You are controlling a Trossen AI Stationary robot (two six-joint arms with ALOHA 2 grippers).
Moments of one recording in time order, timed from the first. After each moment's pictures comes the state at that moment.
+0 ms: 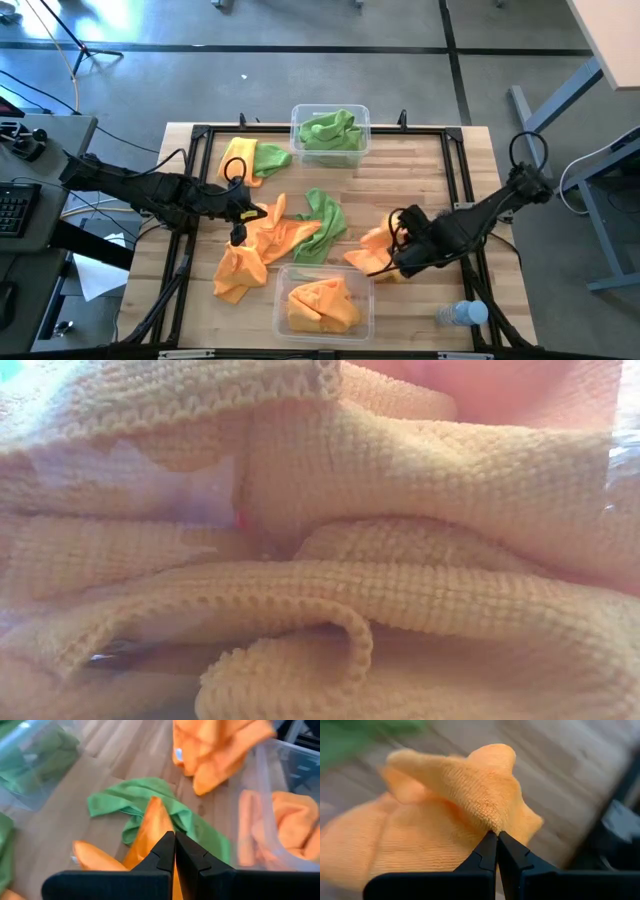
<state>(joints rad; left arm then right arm) -0.23 0.89 0.78 -0.55 -0.27 -0.39 0.54 1.54 1.48 -1.57 0.29 1.52</state>
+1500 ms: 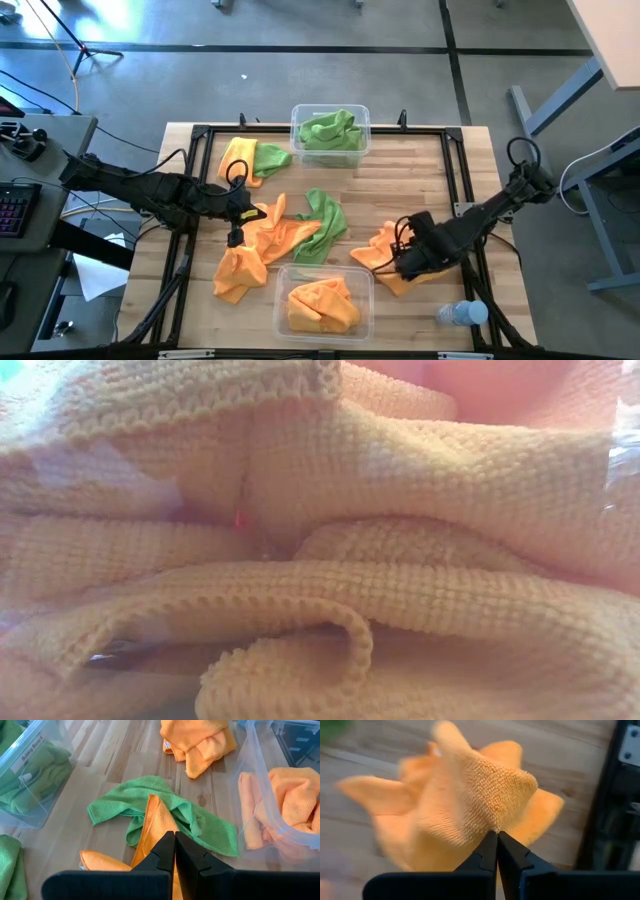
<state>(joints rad) -0.23 0.89 0.78 -0.56 -0.25 -0.22 0.57 1.50 1.22 -1.43 0.18 1.89</state>
